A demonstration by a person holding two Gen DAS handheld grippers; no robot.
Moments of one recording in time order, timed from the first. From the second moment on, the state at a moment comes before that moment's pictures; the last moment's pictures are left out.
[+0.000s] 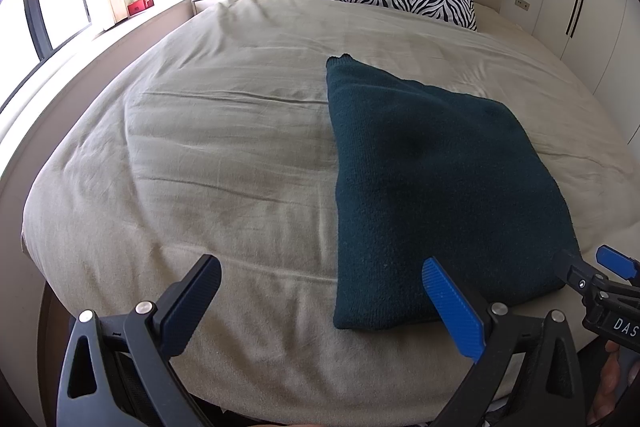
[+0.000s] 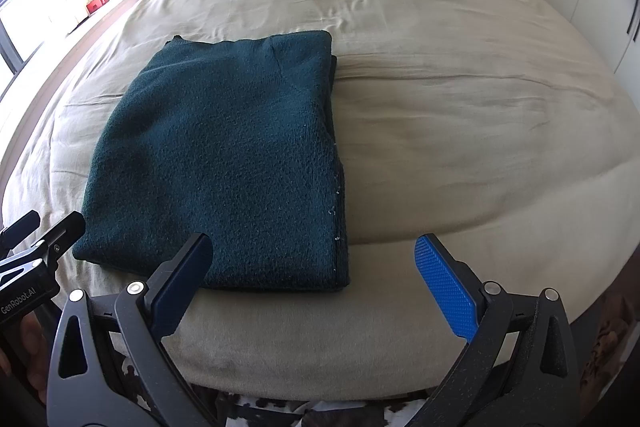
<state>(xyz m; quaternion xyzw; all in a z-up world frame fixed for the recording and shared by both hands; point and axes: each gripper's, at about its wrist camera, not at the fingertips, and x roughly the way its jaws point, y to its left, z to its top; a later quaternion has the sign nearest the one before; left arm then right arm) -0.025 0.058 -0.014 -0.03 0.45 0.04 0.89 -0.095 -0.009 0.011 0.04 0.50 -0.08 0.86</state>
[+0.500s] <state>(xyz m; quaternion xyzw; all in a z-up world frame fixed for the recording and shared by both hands) -0.025 0.058 -0.018 -0.03 0.45 0.04 0.89 -0.097 -0.012 0.008 0.04 0.50 -0.08 0.86</state>
